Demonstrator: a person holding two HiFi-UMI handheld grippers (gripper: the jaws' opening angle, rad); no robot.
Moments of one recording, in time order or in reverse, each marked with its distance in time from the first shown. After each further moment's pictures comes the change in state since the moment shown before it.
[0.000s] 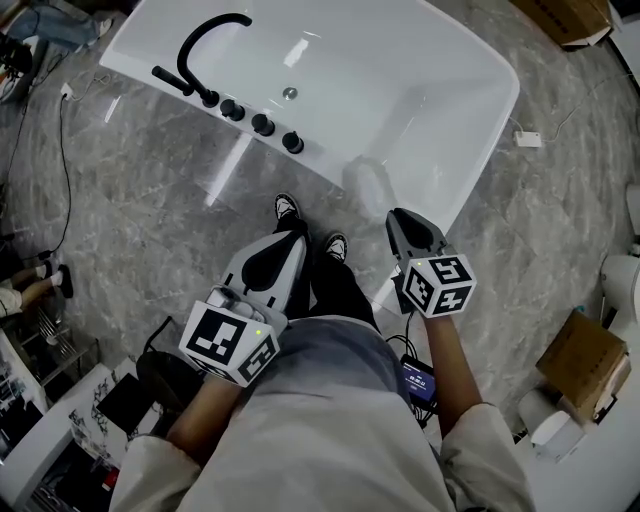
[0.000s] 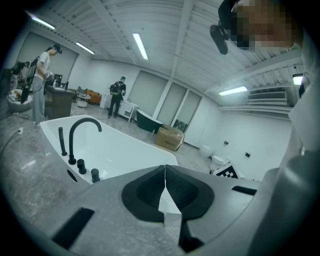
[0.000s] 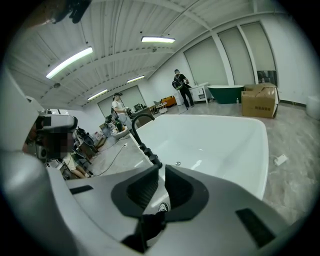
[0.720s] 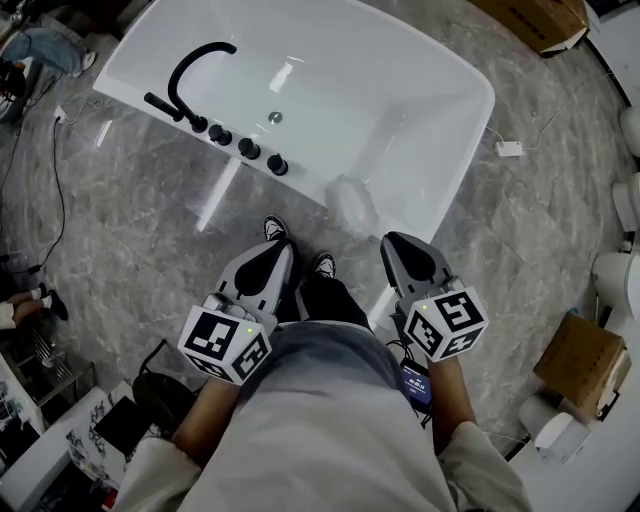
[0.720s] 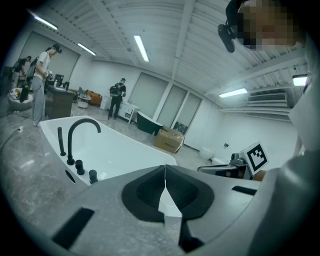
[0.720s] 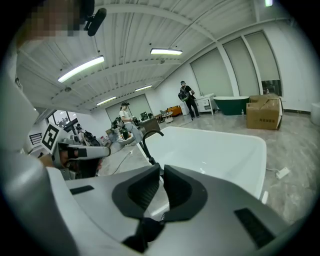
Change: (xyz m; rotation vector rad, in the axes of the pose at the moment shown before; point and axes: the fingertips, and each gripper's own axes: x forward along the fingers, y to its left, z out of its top) left arm 0.004 -0.004 0.003 -0.011 -0.025 0.001; right arm -0.073 0.041 0.063 -0.053 -0.104 0.051
